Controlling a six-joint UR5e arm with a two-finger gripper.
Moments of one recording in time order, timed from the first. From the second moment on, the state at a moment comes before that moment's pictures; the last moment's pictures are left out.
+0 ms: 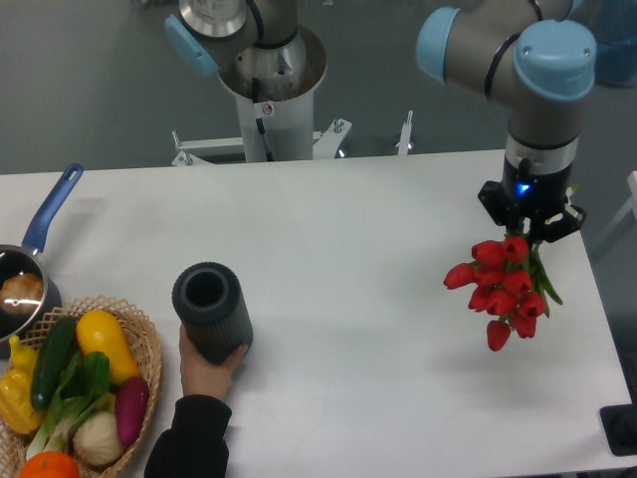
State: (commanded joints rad) arm 2.74 -1.90 -1.52 -1.08 1.59 1.35
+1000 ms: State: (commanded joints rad) arm 2.59 -1.94 -1.66 -1.07 1.58 1.28
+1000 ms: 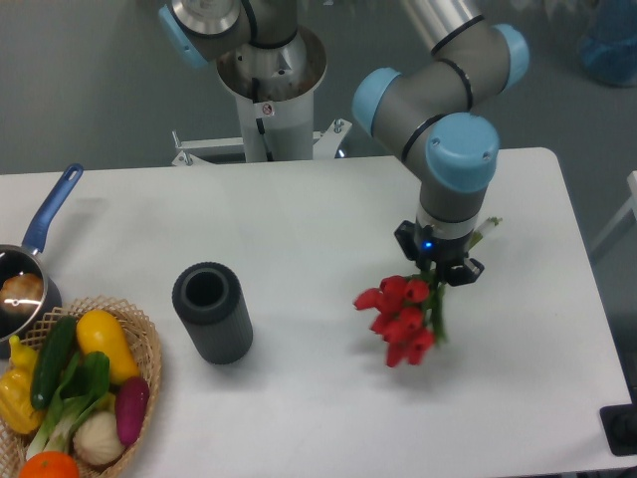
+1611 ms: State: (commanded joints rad) arm 2.61 -1.97 -1.66 -0.98 1.58 1.28
